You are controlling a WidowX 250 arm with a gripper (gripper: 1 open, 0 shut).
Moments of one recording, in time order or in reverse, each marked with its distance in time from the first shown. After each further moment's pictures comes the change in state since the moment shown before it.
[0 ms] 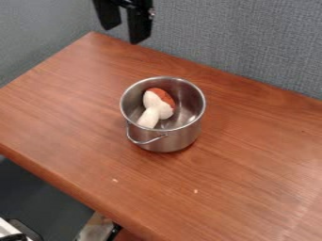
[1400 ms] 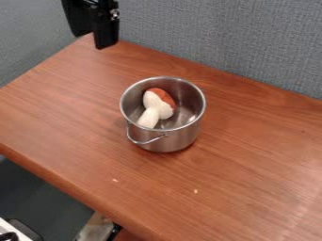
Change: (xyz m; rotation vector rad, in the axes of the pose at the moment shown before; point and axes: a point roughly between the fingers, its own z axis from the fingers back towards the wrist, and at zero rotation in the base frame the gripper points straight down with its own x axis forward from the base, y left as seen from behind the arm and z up) arm -0.042 0.016 0.005 -0.108 0.081 -0.035
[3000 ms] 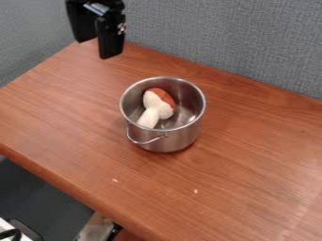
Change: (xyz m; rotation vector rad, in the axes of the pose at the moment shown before) arm -0.010 0.000 -0.006 0.116 -0.028 0.036
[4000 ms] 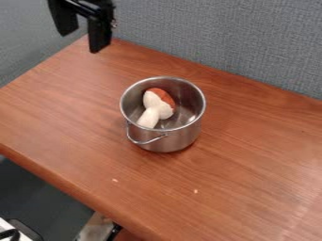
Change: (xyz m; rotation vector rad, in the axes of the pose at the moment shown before) arm 0.004 0.016 -0.004 0.114 -0.017 0.174
